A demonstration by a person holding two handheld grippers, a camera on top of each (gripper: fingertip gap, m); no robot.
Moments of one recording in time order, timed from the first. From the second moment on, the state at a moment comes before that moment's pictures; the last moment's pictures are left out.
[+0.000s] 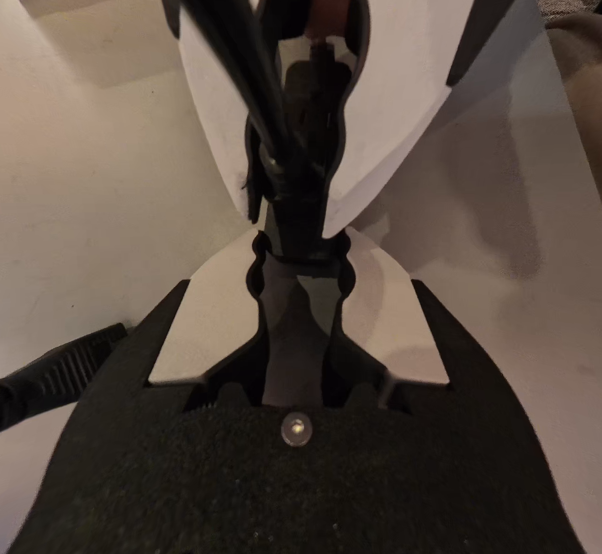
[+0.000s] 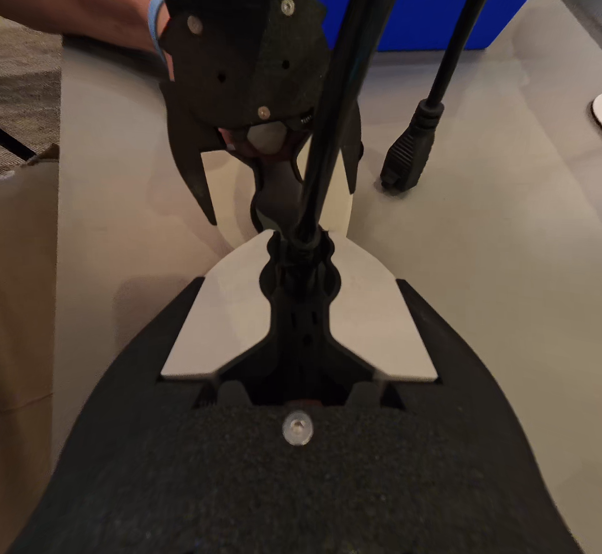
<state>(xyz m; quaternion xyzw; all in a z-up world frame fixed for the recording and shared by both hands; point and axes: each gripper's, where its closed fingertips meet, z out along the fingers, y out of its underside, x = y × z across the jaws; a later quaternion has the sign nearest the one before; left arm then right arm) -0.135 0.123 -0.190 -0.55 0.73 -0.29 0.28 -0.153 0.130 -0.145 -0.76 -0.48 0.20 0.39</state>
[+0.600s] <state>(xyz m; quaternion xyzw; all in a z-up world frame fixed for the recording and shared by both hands) -0.139 0.115 -0.188 -0.53 0.74 -0.31 0.27 -0.150 0.120 -0.145 -0.78 -0.46 0.23 0.37</state>
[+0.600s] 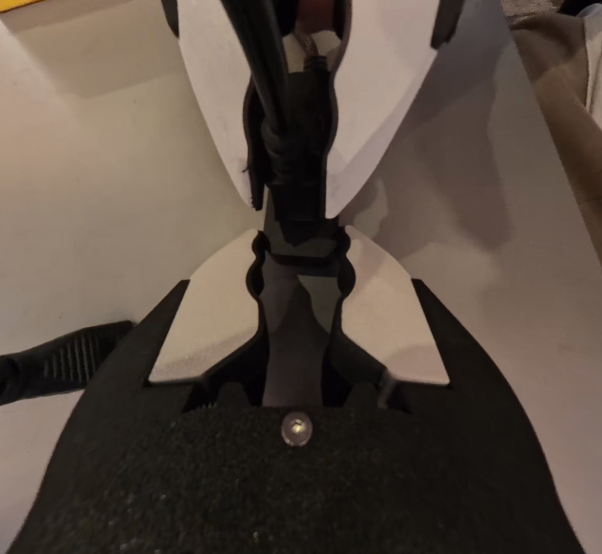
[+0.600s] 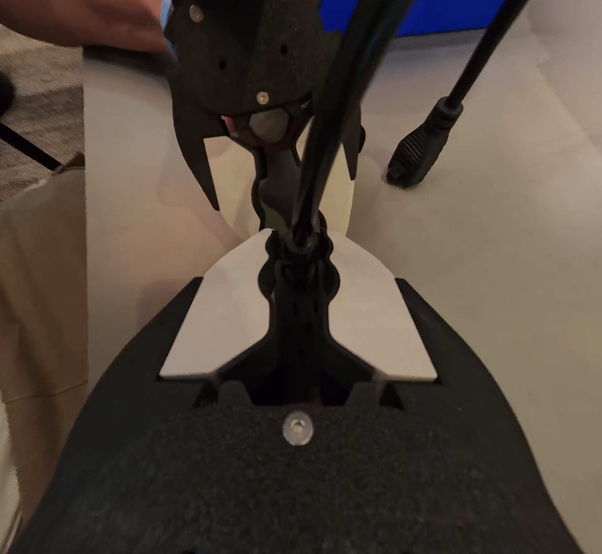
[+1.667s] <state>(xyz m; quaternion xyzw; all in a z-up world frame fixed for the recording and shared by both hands) -0.138 0.108 -0.173 -0.51 0.73 -0.33 0.30 -0.161 0.106 -0.151 -0.77 -0.45 0.27 0.37</state>
